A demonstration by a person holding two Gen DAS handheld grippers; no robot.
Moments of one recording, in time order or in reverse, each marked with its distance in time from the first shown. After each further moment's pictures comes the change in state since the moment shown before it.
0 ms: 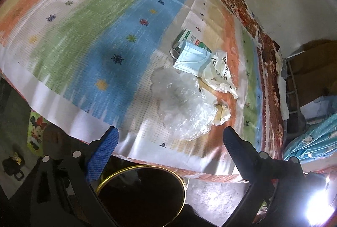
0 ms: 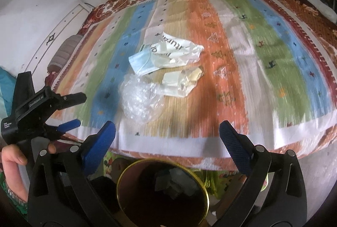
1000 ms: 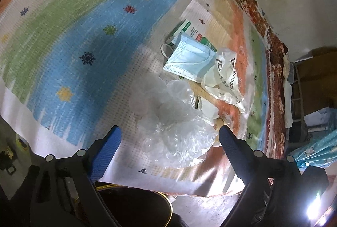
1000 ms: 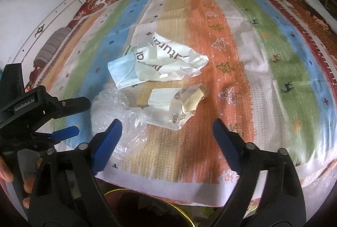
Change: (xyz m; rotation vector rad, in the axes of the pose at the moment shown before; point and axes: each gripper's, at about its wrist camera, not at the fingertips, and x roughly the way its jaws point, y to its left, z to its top) left arm 0.069 -0.021 0.029 -0.059 0.050 0.017; right arm 0.087 -0.003 0.043 -0.066 0.031 -0.066
